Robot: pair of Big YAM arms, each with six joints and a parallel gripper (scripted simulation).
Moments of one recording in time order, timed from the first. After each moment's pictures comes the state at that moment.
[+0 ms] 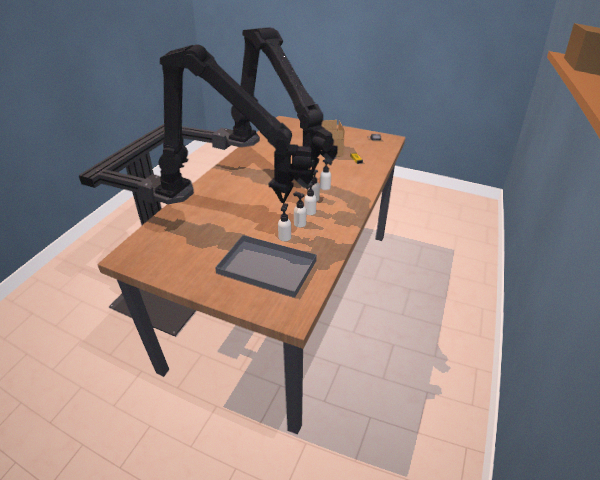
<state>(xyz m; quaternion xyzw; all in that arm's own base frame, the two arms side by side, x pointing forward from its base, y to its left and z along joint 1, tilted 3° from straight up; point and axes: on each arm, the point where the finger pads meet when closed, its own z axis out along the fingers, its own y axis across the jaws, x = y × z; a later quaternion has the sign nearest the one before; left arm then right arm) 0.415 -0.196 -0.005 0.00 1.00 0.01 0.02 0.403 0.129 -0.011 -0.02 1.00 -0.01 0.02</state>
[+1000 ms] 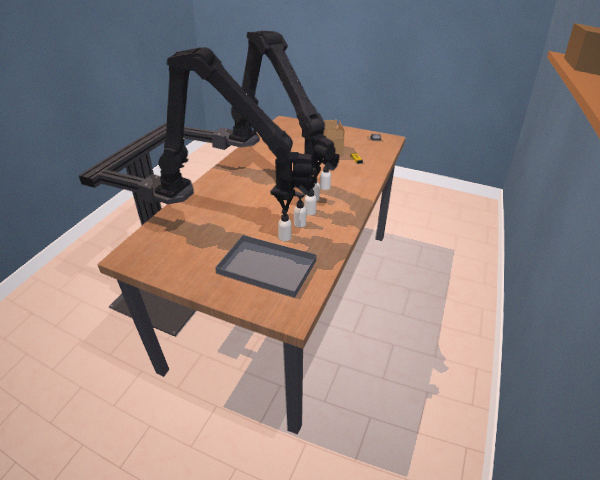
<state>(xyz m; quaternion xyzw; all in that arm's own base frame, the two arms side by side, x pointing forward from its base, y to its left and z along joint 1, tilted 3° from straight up) 0.428 -0.200 -0.037 0.00 1.00 0.01 0.02 0.412 0.130 -0.039 -0.02 1.00 -0.01 0.03</state>
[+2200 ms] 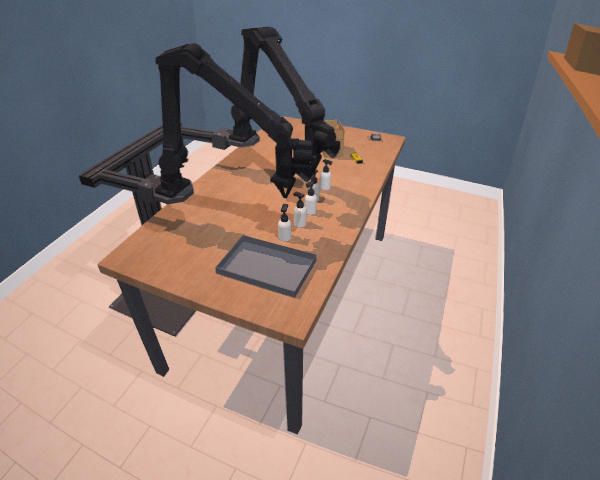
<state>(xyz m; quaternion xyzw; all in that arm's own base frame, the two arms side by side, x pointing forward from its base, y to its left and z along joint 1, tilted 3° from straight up) 0.428 -0.204 0.017 0.00 1.00 0.01 0.03 0.411 0.131 0.012 -0.02 1.00 -0.01 0.03</state>
